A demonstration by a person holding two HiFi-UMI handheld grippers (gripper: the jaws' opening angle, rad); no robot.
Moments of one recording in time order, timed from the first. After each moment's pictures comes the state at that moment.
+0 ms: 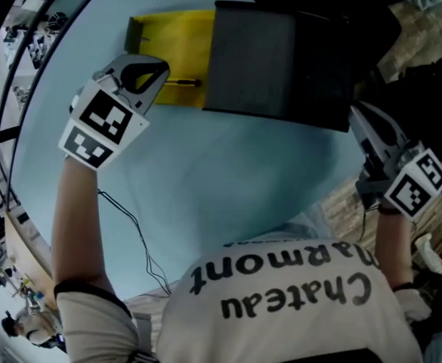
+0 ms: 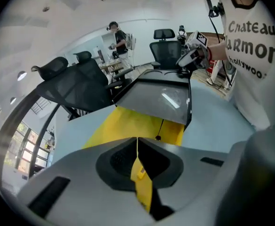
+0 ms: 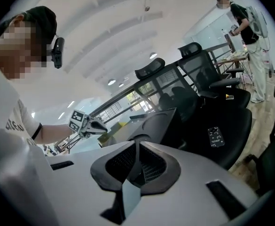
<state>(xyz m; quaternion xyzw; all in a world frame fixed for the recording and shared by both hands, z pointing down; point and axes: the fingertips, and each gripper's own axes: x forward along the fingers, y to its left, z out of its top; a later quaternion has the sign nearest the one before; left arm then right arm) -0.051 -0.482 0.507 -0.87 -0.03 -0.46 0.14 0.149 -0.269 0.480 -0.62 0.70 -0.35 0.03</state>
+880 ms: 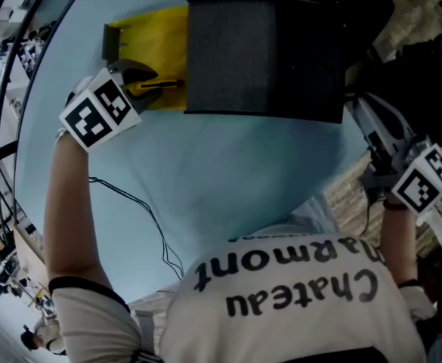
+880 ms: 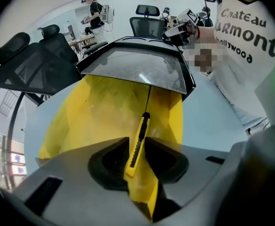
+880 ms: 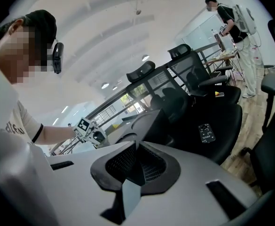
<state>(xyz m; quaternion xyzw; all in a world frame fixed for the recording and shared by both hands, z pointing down) -0.069 -0.470 0.580 -0.78 -0.19 -0.59 0.13 0.175 -0.248 0.487 -0.65 0.67 -0.37 0.05</state>
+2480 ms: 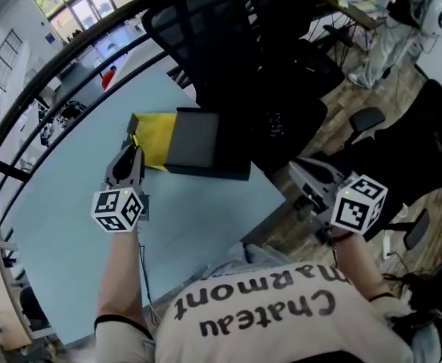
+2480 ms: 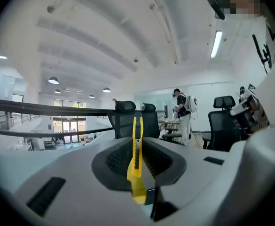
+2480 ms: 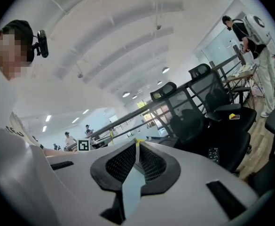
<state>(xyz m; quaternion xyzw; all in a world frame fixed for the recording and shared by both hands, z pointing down) -0.080 -0.420 0.382 -0.94 0.33 -0.07 -0.03 0.171 -0.170 0.360 -0.60 0.75 -0.27 0.08</state>
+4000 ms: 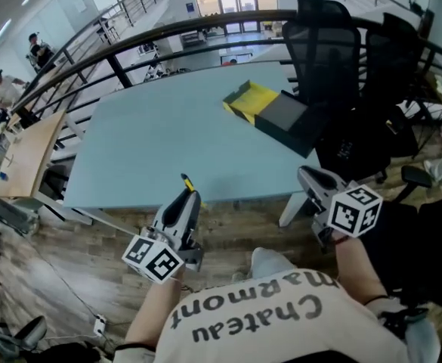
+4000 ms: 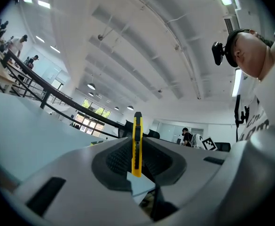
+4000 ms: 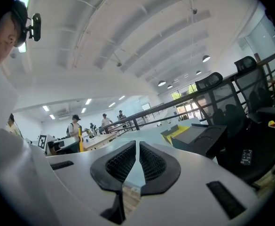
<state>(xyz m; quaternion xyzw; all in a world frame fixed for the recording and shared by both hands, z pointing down) -0.220 -0.014 0.294 -0.87 0.45 0.13 -0.15 0.024 -0.070 0.337 -0.41 0.89 -0.21 0.01</state>
